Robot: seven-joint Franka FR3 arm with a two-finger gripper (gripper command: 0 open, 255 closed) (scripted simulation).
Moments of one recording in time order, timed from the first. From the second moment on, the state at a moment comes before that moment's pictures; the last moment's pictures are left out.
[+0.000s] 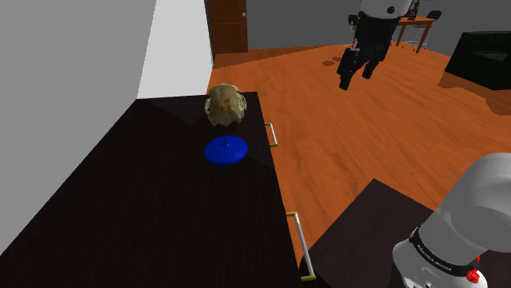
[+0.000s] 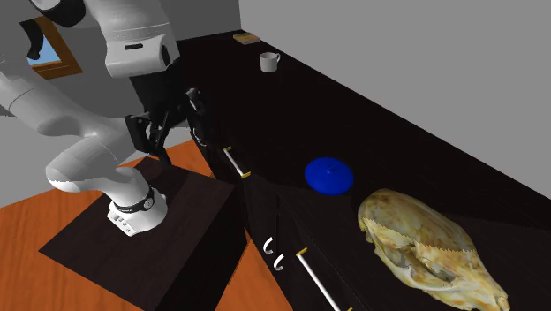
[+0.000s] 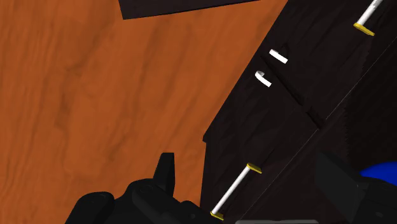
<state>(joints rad) -0.01 -0.75 0.04 -2.27 -0.08 1.66 0.15</state>
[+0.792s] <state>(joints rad) 0.02 -0.44 0.17 -2.14 -0.04 1.78 0.30</state>
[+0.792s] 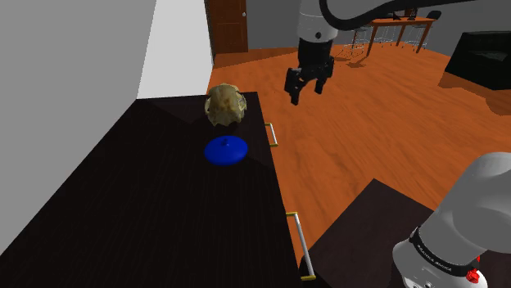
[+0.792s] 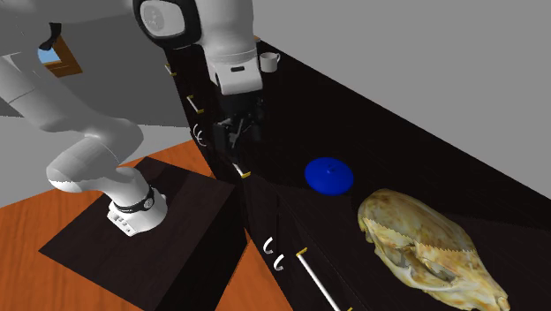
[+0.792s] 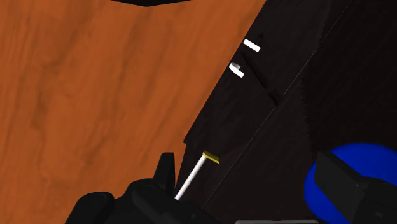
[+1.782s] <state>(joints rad) 0.09 0.12 0.30 -1.72 -0.12 1.83 0.52</state>
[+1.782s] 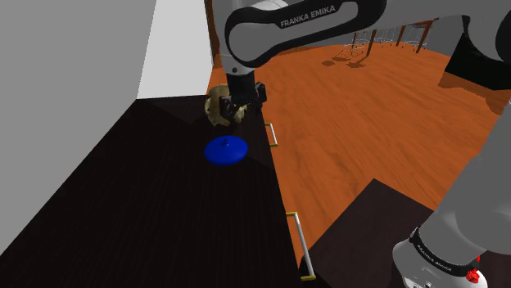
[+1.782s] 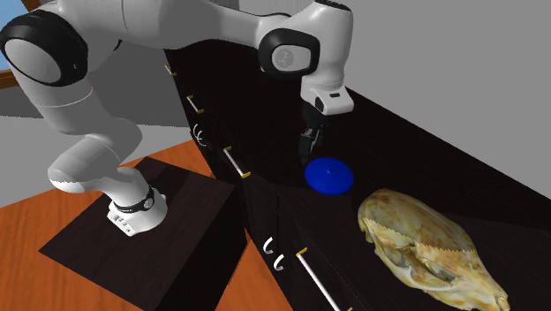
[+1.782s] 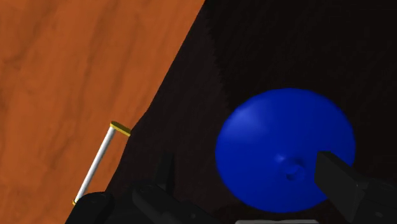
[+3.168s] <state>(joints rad) 0.16 0.41 0.31 -1.51 -0.19 1.87 0.60</state>
